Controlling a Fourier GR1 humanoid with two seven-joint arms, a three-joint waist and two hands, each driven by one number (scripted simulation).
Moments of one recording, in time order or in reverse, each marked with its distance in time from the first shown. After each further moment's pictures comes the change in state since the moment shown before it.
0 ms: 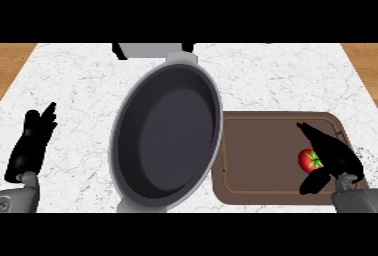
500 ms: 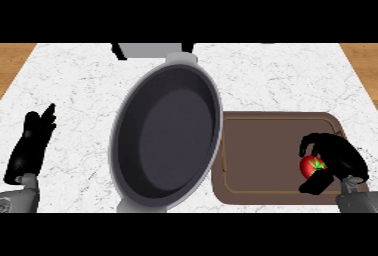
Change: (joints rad) left arm 0.010 -0.013 0.012 -0.012 -0.017 -0.011 0.000; right arm 0.017 -0.021 -0.004 -0.002 0.079 -0.085 -0.137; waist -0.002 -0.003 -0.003
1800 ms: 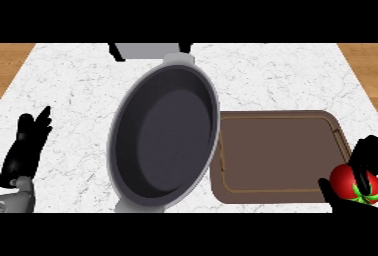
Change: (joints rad) left arm 0.015 -0.005 0.032 -0.011 -0.002 -0.020 0.005; right arm 0.121 -0.015 -0.018 -0.879 0.091 0.086 0.131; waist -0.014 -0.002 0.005
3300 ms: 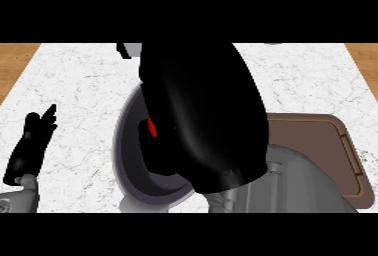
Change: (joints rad) left arm -0.012 -0.009 -0.015 0.001 -0.015 -0.015 -0.005; right arm -1.081 0.387 0.366 0.534 -0.220 0.101 0.645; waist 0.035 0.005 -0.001
